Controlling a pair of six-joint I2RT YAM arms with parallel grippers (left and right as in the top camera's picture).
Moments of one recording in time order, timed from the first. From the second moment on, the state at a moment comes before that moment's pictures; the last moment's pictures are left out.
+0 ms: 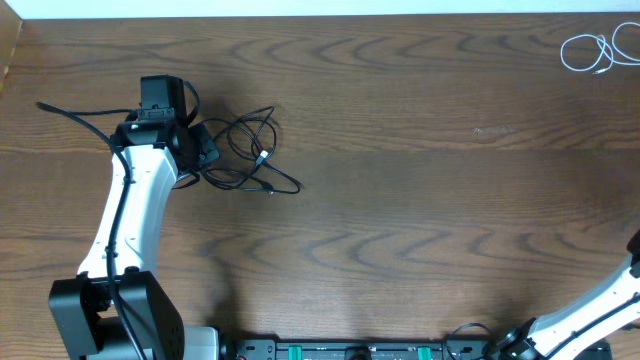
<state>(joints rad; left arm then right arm) 0.08 1.58 1.21 -0.85 -0.06 -0.40 -0.77 2.20 2.13 -0.93 0.15 0.44</state>
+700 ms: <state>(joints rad) 0.08 1.58 1.21 -0.83 -0.06 -0.41 -0.75 1.99 2.14 -0.37 -0.23 0.29</state>
